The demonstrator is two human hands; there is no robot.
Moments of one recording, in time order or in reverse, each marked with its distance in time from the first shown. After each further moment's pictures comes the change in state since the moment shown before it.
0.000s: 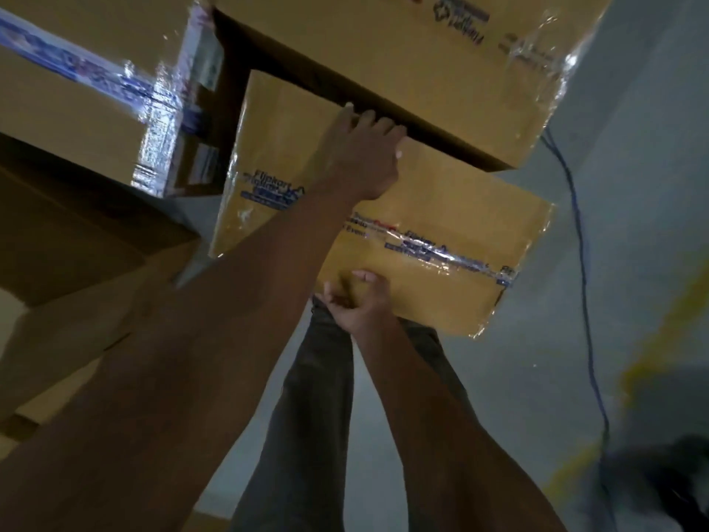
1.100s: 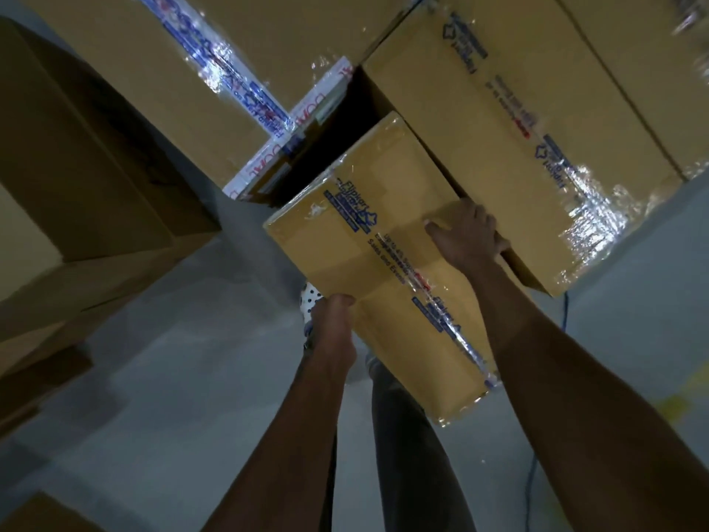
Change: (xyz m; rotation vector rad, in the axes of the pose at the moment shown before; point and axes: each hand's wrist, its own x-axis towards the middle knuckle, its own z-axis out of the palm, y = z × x) left_hand -0.150 -0.010 0.067 -2.133 0.151 -1.686; right_hand -0.005 -0.116 0.169 -2.231 0.561 -1.274
